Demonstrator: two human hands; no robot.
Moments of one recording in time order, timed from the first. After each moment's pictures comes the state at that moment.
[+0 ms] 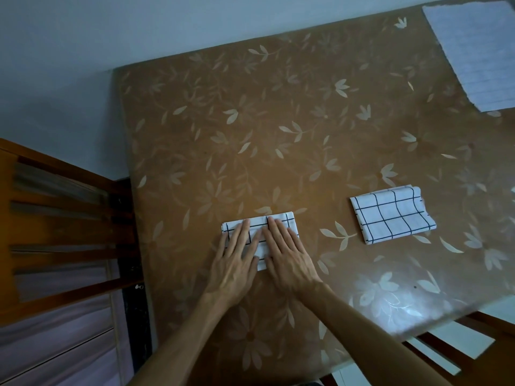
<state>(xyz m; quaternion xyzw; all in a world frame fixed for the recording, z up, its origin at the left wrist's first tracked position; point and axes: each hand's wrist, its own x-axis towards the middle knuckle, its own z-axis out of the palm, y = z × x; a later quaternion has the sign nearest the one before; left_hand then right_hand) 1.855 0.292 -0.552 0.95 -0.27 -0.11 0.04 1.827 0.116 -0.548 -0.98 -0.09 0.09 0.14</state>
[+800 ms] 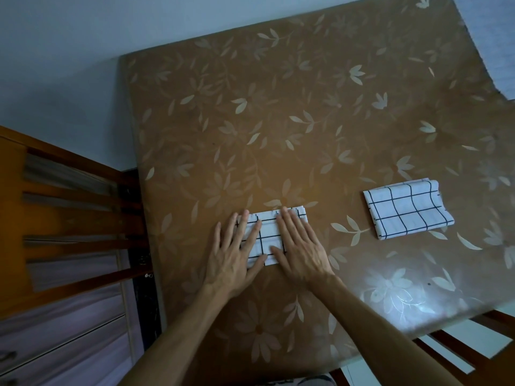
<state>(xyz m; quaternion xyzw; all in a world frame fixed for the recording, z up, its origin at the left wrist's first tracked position) 1.863 0.311 -0.548 0.96 -0.25 -0.14 0.01 1.832 0.109 -0.549 -0.98 -0.07 0.12 0.11</state>
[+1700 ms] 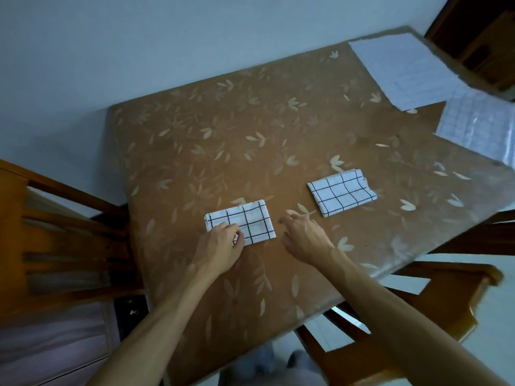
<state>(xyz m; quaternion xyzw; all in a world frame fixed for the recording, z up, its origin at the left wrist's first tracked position) 1.835 0.270 -0.442 0.96 -0.23 -0.11 0.15 1.778 0.062 -0.419 -0.97 0.07 0.12 0.18</state>
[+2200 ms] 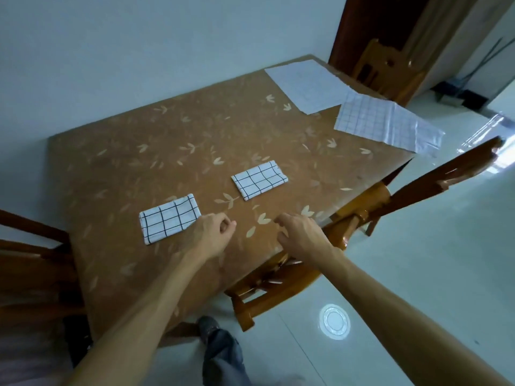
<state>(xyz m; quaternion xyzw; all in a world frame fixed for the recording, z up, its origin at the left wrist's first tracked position) 1.701 0.144 -0.368 0.94 -0.25 -0.12 0.18 1.586 -0.045 -0.347 -0.97 0.14 0.06 0.19</state>
